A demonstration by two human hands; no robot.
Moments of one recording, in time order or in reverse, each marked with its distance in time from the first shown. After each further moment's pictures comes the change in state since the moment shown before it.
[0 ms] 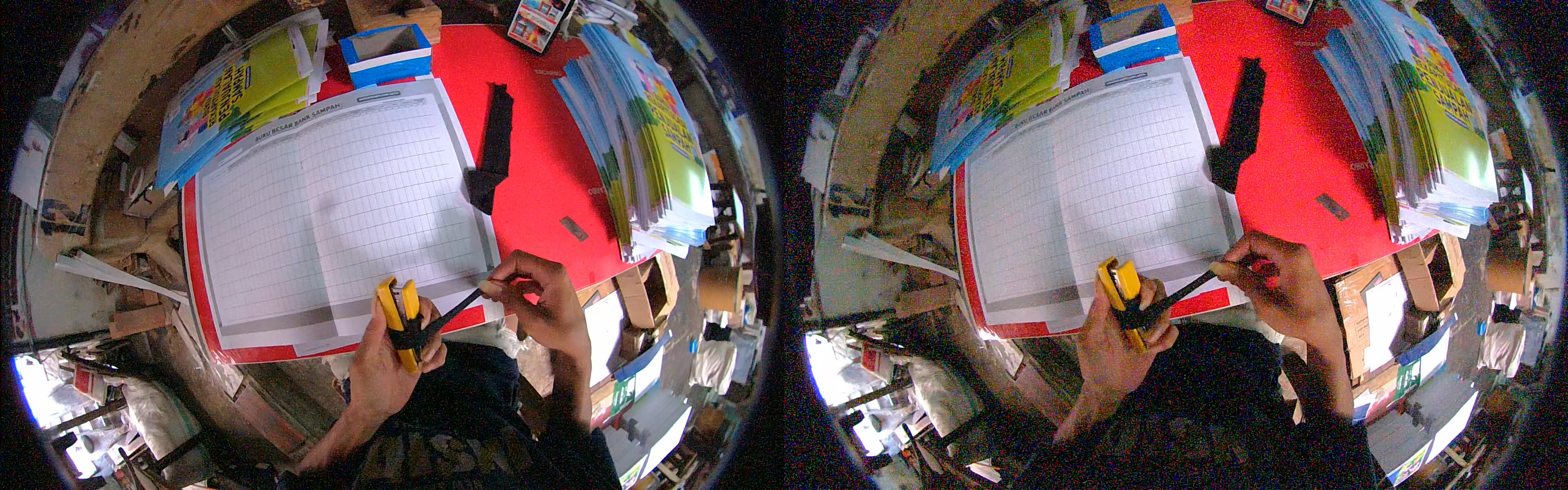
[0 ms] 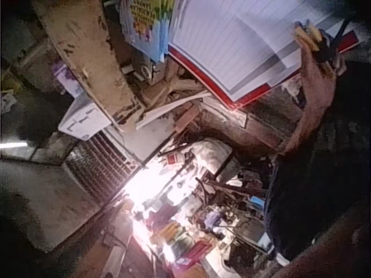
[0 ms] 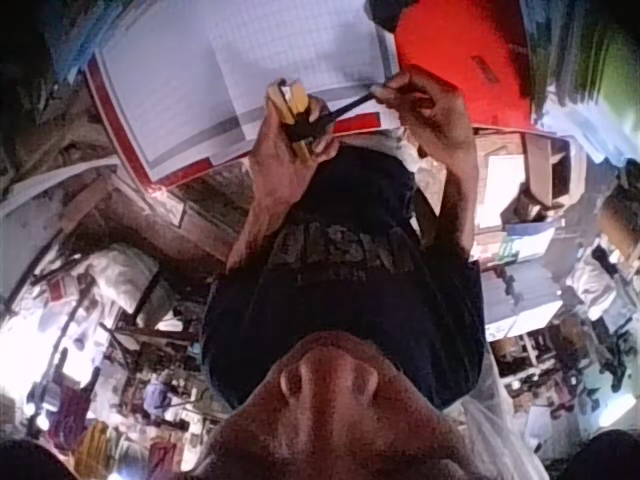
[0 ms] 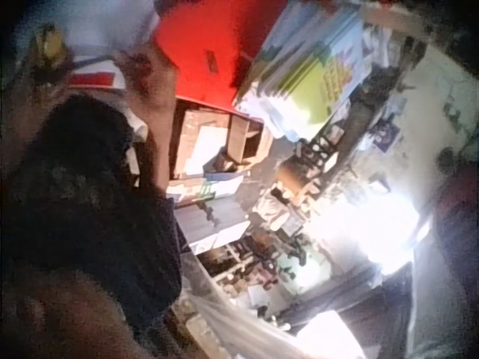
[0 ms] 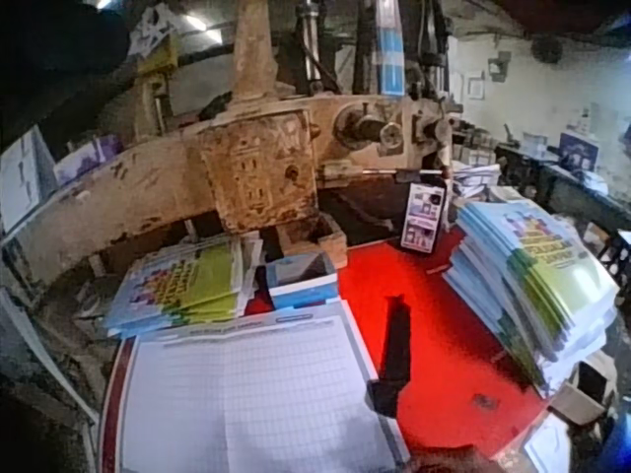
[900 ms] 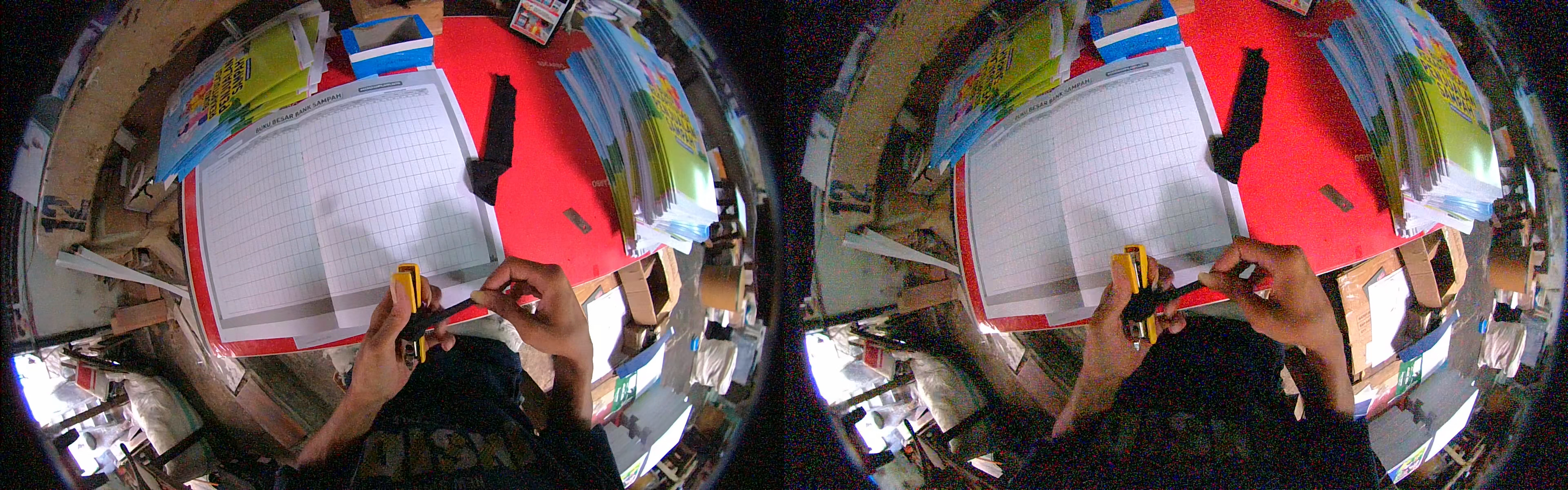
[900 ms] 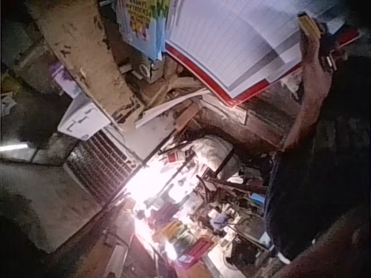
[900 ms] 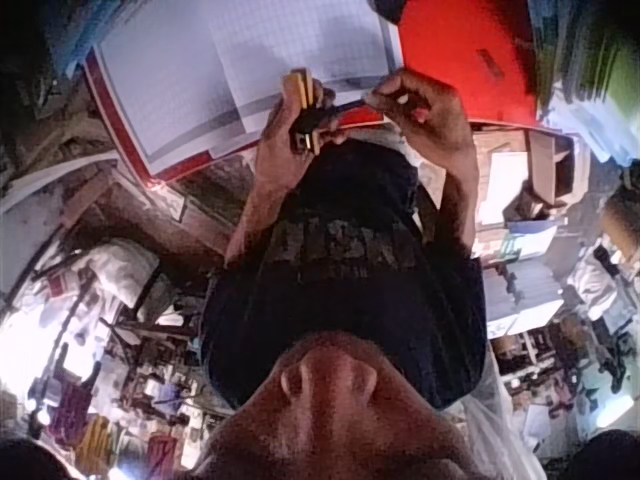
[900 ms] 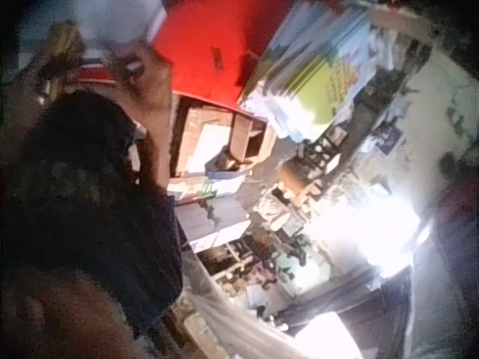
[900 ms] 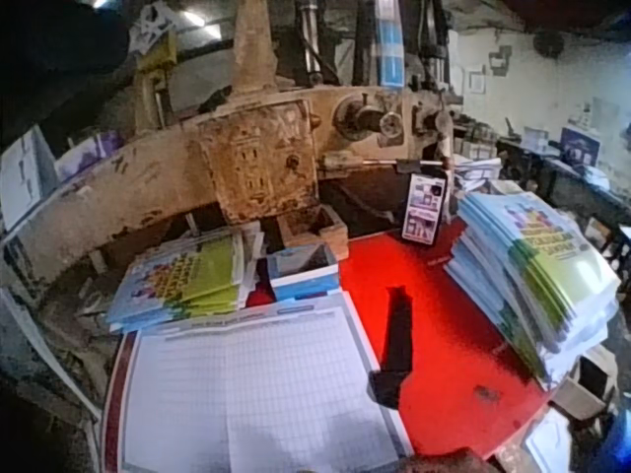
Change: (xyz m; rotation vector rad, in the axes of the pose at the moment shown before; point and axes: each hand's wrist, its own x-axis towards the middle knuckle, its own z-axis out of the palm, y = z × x) left_hand 0.003 0.002 0.001 0.216 0.061 -0.036; right_hand -0.006 -0.011 0.007 -0.057 -0.069 -0.069
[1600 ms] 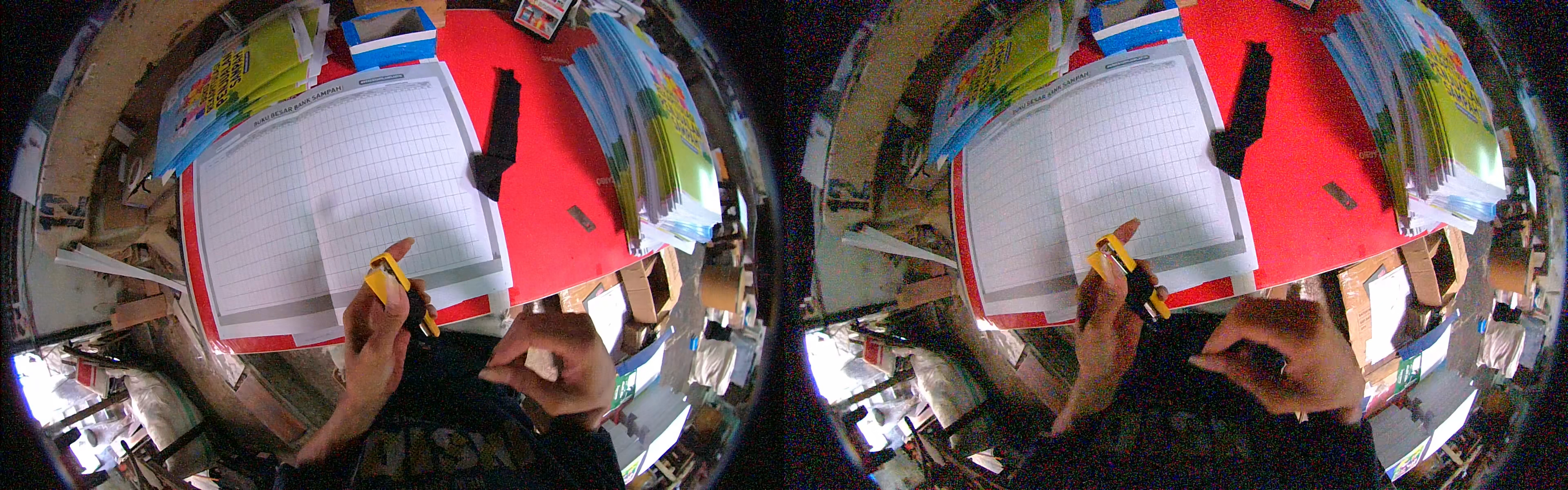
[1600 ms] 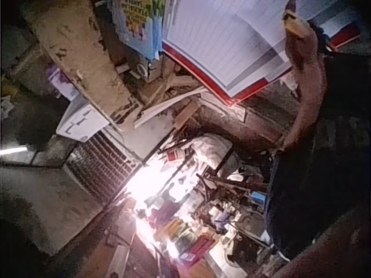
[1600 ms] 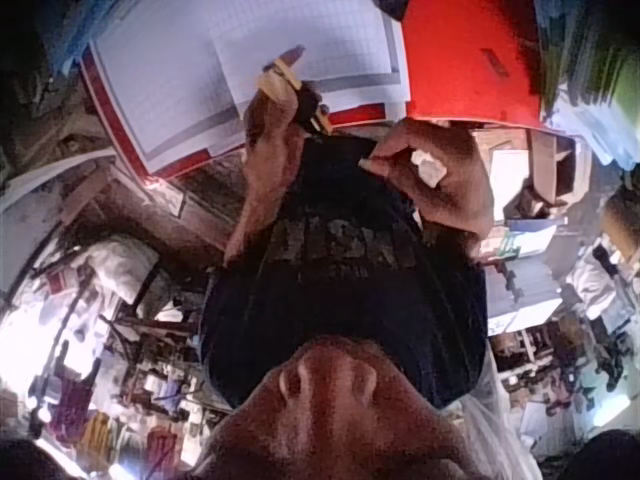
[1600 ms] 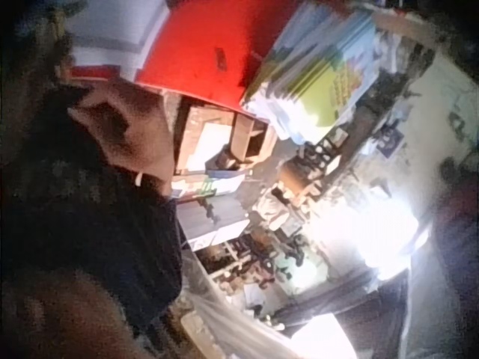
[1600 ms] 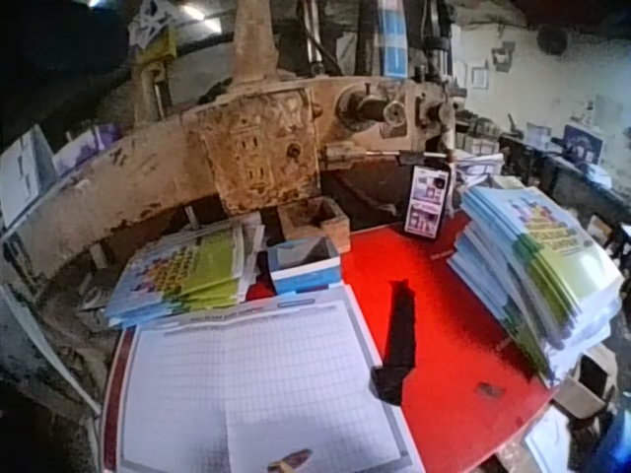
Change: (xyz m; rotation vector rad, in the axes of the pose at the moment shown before) left_hand 0.004 0.002 -0.010 0.087 -0.034 0.265; right_hand -0.031 -0.047 -0.012 -0.021 -0.186 -0.112
